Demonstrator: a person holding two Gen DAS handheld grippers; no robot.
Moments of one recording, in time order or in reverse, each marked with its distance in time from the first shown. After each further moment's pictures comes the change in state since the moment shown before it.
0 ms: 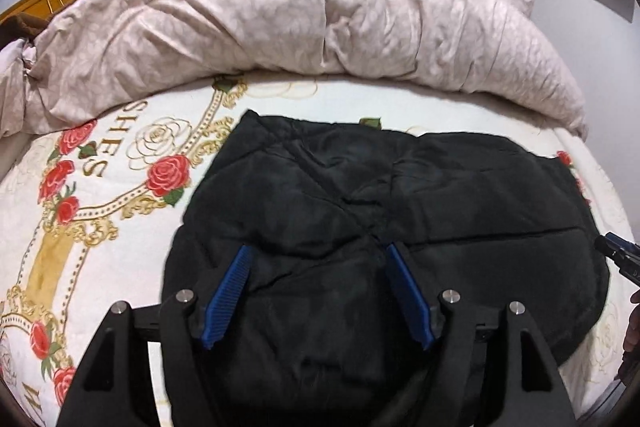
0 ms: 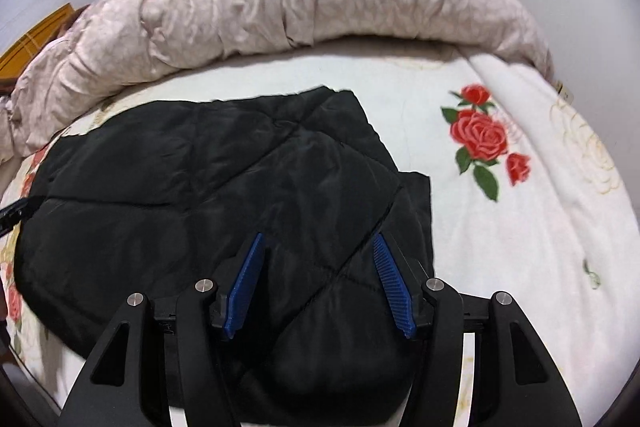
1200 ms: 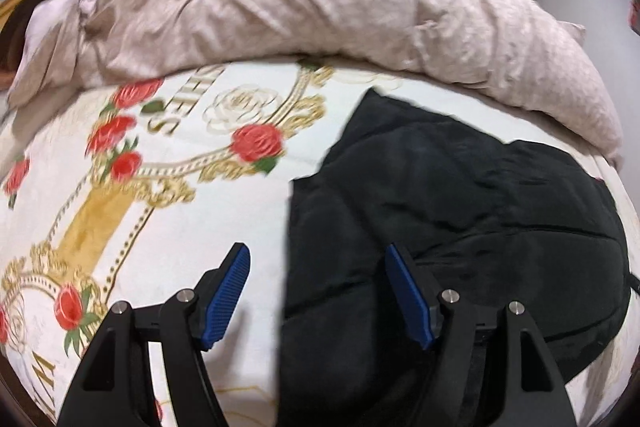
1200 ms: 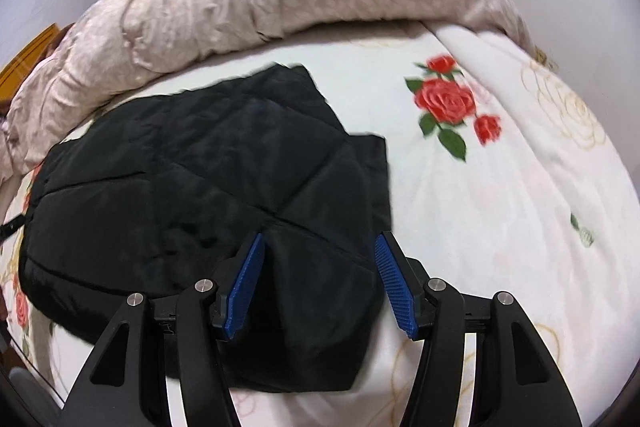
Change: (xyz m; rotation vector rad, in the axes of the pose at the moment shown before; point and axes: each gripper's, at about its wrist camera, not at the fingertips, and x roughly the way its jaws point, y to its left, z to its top) left arm 0.005 0.081 -0.021 -0.150 0.040 0.121; right arm 0.006 -0.045 -0.018 0.129 0.050 0.009
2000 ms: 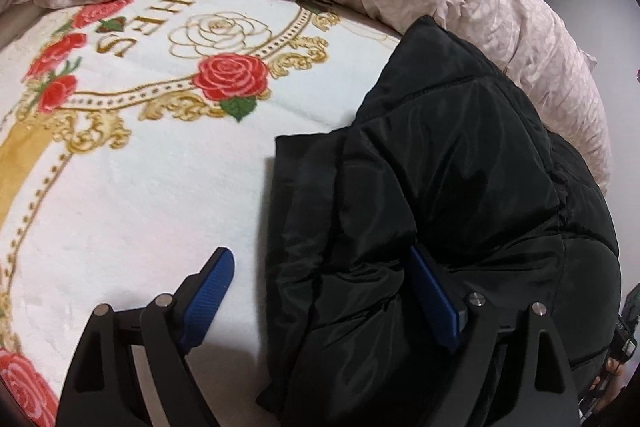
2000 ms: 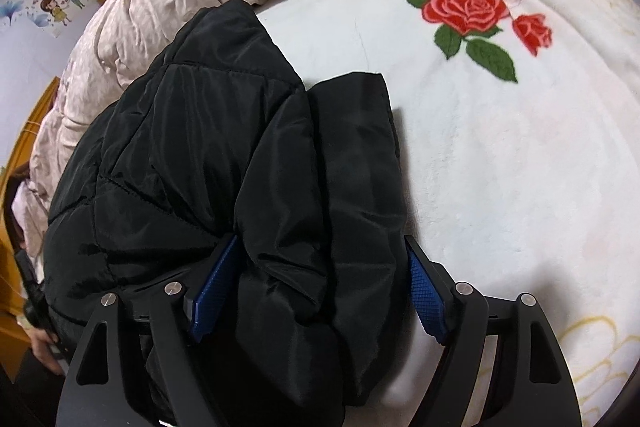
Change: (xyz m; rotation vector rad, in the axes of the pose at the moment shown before) left arm 0.080 0.017 -0.006 -0.132 0.118 -0.183; right arm 0.077 -0.041 0.000 0.205 0.120 0.252
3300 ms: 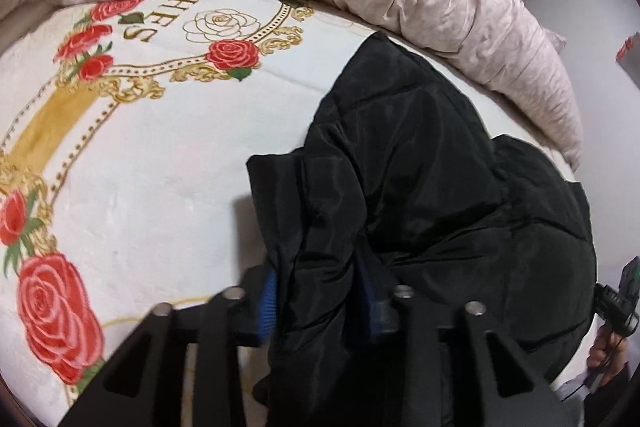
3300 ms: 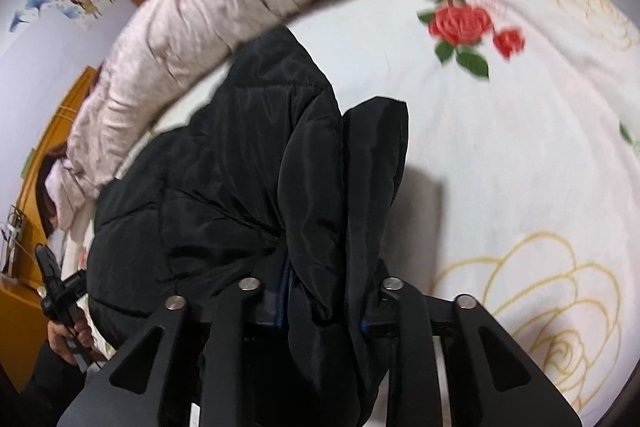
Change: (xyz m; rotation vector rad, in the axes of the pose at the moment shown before) left arm -0.082 -0.009 -0.056 0.041 0.031 -0.029; right arm -0.062 0.001 -0.035 -0.038 0.030 0.052
